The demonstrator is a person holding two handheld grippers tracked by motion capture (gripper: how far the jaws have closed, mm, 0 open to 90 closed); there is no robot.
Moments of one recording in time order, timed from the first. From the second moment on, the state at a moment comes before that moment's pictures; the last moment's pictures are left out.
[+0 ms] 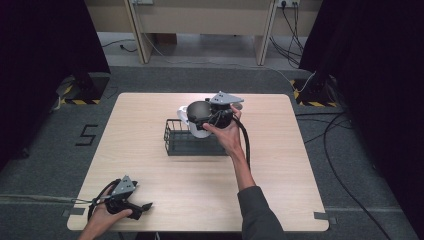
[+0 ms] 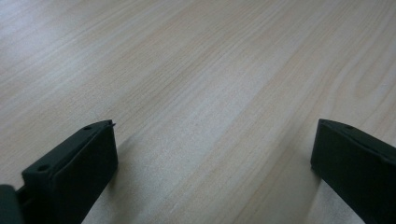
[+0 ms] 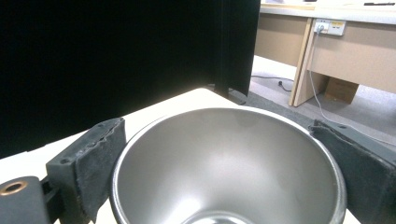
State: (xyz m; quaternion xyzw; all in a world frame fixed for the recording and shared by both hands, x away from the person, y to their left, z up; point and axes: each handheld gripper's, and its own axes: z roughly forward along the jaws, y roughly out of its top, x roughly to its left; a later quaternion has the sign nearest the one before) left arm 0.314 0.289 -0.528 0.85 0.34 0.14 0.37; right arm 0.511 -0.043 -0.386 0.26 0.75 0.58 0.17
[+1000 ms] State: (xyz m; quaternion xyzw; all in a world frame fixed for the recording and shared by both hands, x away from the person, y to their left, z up) left arm 0.314 0.289 -0.528 0.85 0.34 0.14 0.37; right arm 0.517 -0.044 -0.412 0.27 0.78 0.54 0.15
